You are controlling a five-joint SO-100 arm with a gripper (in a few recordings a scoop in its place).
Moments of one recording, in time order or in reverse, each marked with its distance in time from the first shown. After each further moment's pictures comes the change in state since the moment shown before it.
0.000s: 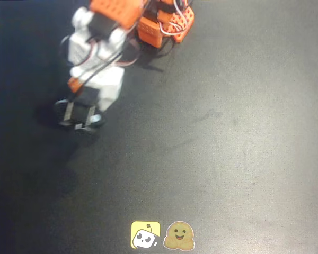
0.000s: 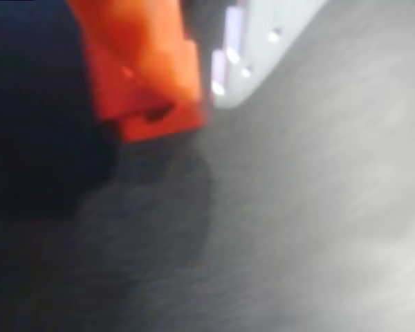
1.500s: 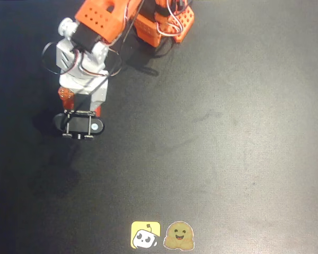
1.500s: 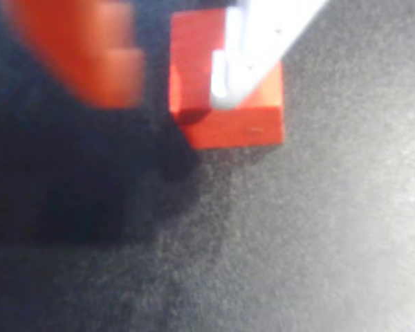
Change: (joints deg) arm 2.6 -6.5 -2.0 -0.8 -16.7
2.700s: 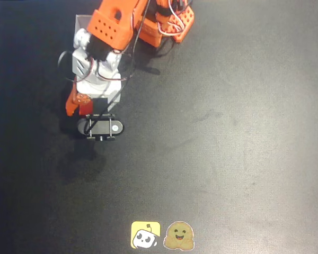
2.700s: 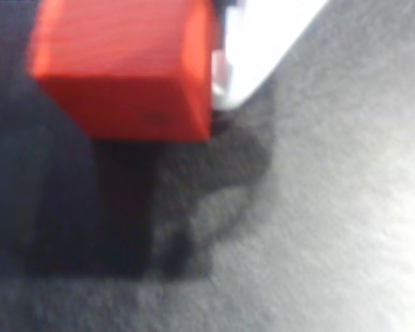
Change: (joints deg) arm -2.1 -1.9 16.7 -15.7 -3.9
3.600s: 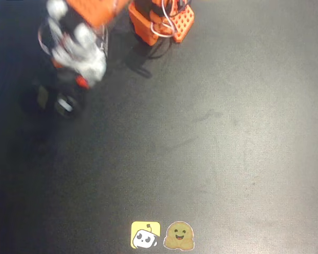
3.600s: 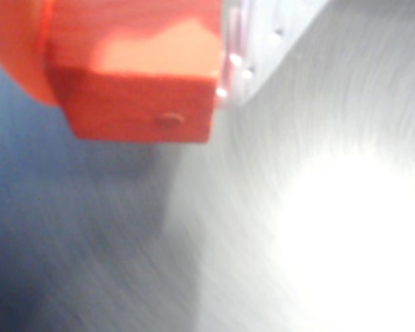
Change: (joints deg) arm 14.9 6.5 -18.6 37.3 17.8
